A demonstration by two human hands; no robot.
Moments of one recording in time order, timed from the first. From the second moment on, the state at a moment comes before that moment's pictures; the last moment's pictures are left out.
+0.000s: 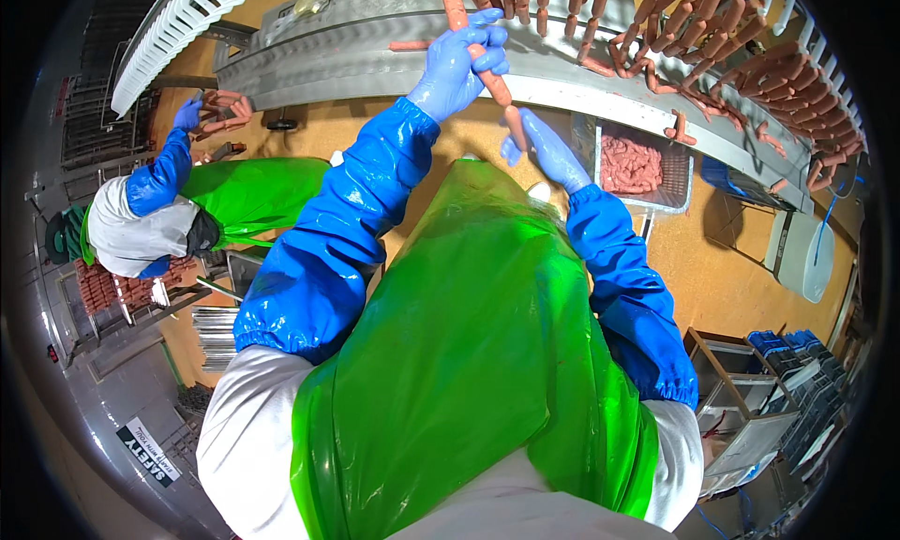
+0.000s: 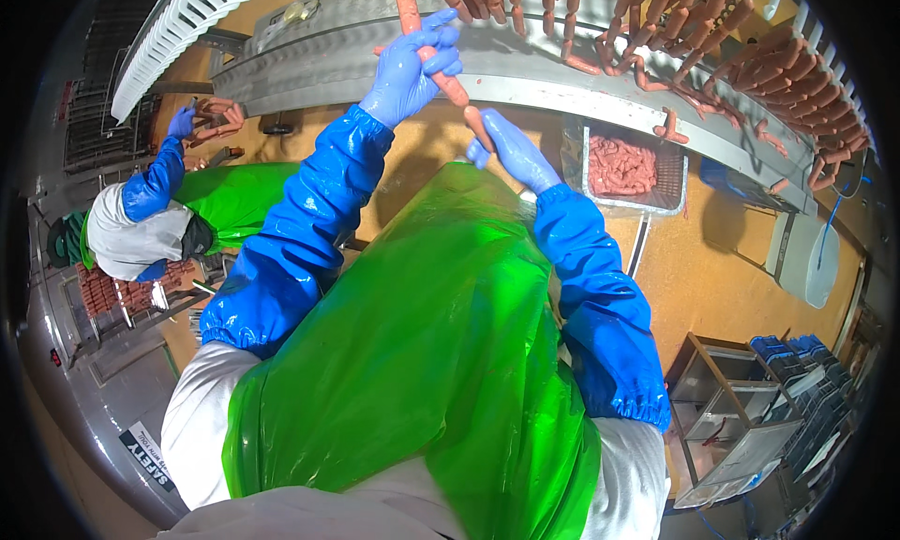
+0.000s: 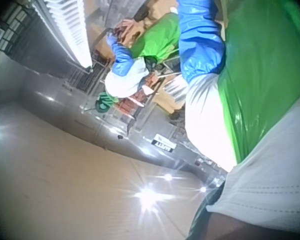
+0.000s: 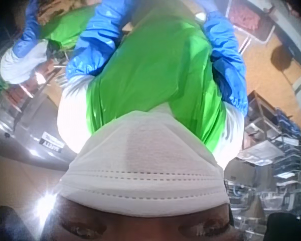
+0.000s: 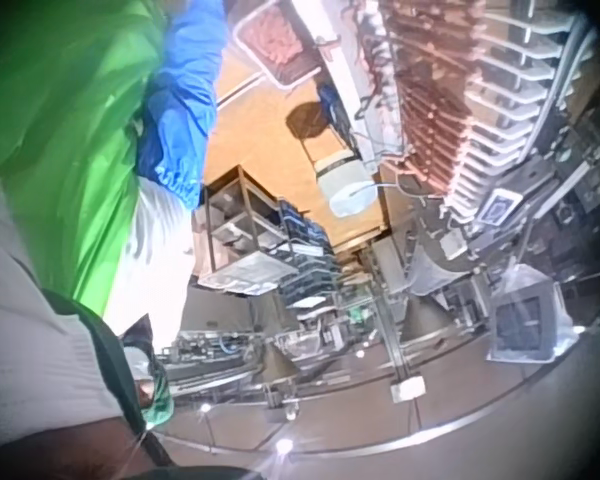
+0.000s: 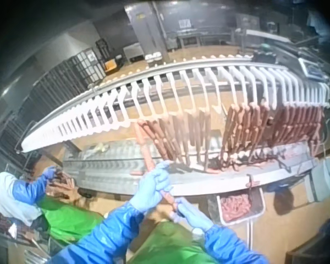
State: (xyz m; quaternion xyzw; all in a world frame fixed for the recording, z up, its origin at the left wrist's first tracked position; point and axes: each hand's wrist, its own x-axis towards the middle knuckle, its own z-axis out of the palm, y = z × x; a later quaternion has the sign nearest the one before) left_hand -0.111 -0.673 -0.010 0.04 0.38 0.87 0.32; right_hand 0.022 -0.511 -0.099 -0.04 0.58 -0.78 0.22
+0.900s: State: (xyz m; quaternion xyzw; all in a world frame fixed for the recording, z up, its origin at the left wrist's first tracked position) left_hand -0.071 -0.641 -0.124 -0.17 0.38 0.87 0.26; right_hand 0.061 -0.503 -0.096 0.11 0.75 -0.65 0.12
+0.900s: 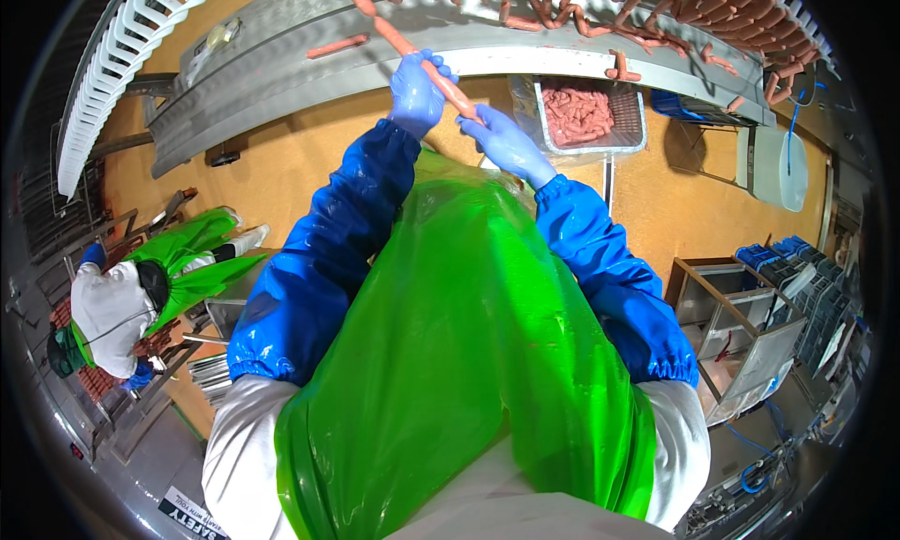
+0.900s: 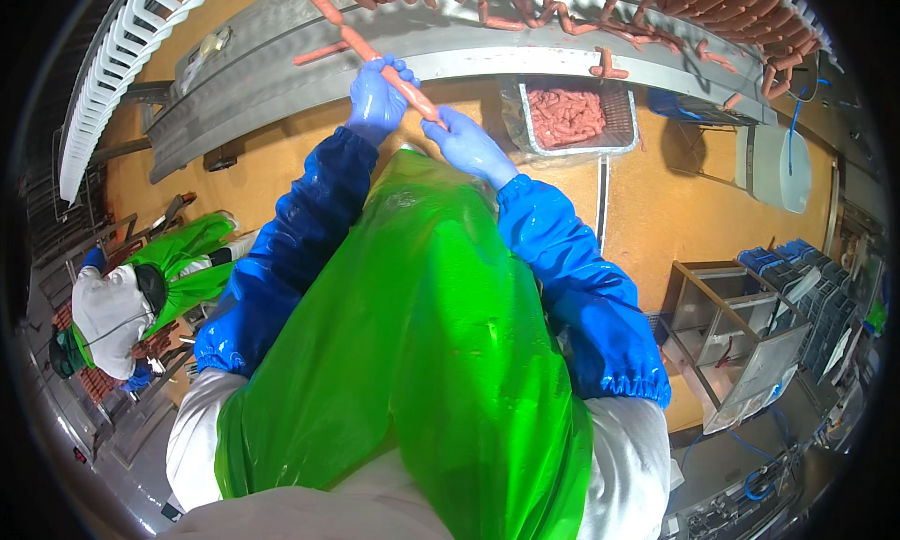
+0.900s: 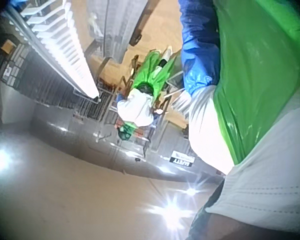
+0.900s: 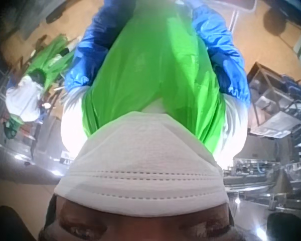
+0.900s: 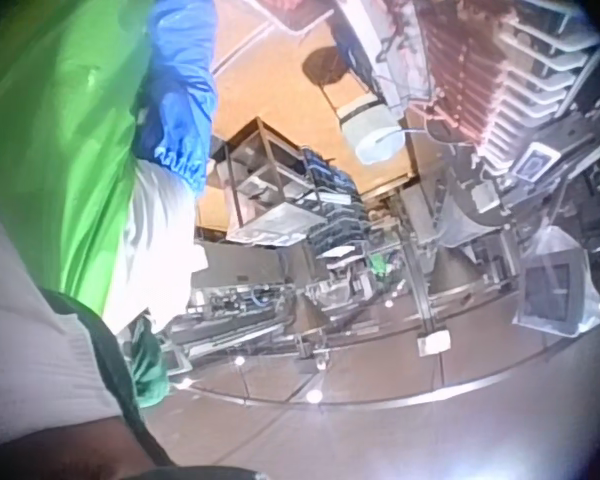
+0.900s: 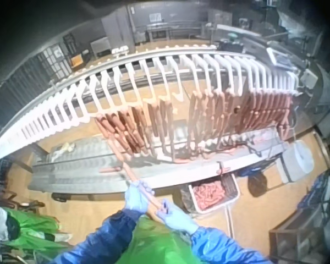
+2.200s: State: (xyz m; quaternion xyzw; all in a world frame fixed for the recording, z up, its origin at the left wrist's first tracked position) left_hand -0.108 -0.743 -0.095 -0.10 0.27 0.87 0.40; right_hand -0.108 -0.448 -0.103 0.00 0.90 -0.43 -0.08
